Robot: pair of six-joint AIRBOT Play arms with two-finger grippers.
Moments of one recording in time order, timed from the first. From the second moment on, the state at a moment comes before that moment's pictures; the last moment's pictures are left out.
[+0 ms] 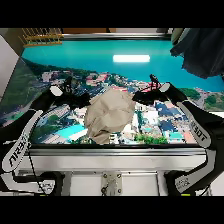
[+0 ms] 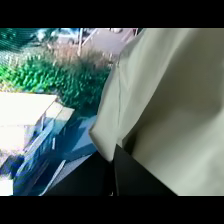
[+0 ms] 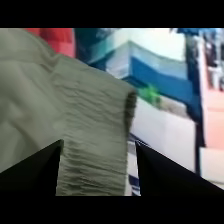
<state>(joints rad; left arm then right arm) -0.14 -1.53 1.11 0.92 -0.87 -1.58 0.12 -1.79 1.30 -0.84 0.80 1.40</state>
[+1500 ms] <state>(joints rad) -0.22 -0.62 1.61 1.10 -0.90 -1.58 0.12 -0.68 1.56 -0.98 1.00 1.48</state>
